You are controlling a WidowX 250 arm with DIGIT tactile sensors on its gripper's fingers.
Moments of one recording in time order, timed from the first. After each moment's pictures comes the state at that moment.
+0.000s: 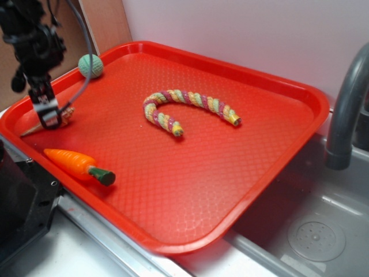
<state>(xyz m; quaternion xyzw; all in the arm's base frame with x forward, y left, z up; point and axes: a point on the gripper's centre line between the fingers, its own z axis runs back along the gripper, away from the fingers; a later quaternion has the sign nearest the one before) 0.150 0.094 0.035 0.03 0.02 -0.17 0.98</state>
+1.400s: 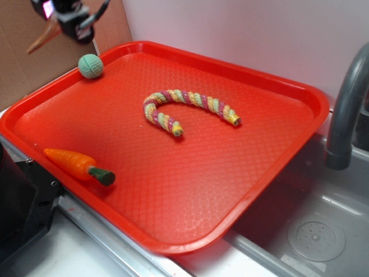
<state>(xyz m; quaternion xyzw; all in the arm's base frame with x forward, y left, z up) 0.191 0.027 0.170 0.08 -0.03 0.01 1.00</state>
